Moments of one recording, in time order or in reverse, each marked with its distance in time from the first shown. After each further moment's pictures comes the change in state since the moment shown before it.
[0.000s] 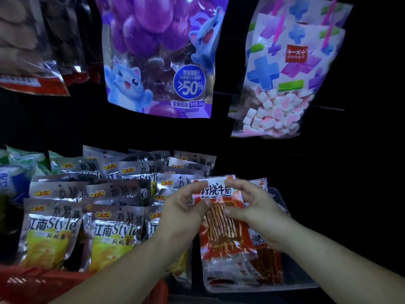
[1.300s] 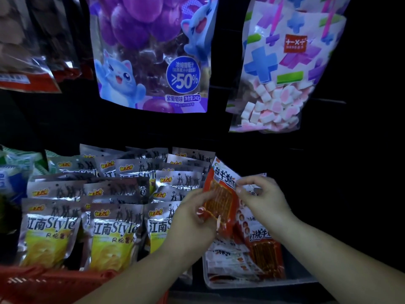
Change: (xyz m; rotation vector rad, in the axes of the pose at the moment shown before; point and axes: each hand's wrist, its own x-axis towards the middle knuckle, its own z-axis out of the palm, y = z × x) left_hand -0.012 -0.017 0.013 0.172 -0.154 0.117; right_hand 0.012 0.018 -0.009 -0.319 0.310 -0.053
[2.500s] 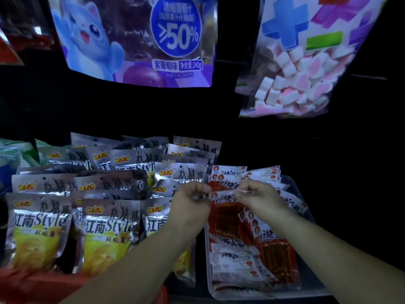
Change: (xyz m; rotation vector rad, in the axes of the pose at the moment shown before) left_hand 0.058 -0.040 0.001 -0.022 0.181 -0.358; right_hand 0.051 0.058 0.029 0.023 -0.275 0.083
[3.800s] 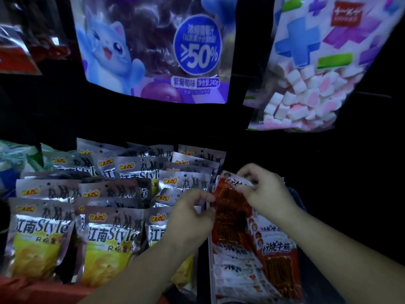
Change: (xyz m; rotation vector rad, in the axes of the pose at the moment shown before) left_hand -0.003 0.001 -0.017 0.106 -0.047 0.143; right_hand 0.022 -0.036 -0.011 -0.348 0.199 -0.329
